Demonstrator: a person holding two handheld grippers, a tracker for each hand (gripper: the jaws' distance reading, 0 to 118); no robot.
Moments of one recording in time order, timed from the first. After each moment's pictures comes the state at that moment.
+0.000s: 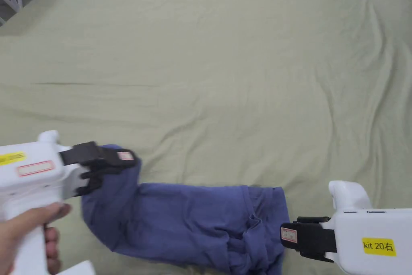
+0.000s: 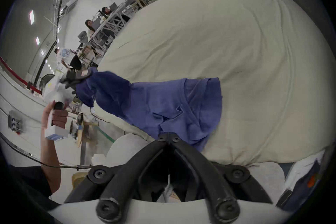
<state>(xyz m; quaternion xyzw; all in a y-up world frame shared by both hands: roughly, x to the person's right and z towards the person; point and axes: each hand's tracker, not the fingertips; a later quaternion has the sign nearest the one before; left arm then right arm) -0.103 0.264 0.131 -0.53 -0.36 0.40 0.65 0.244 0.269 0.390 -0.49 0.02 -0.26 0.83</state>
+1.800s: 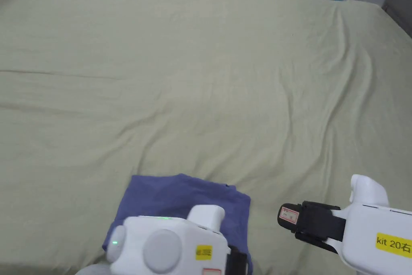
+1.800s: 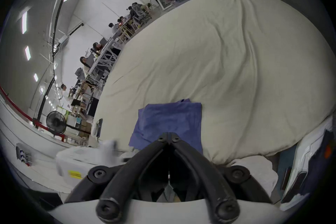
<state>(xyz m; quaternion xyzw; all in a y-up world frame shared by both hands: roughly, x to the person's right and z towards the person) 0.071 0.222 0.306 -0.61 -0.47 0.05 0.64 0.300 0.291 0.447 -0.40 -0.06 -0.35 0.85</state>
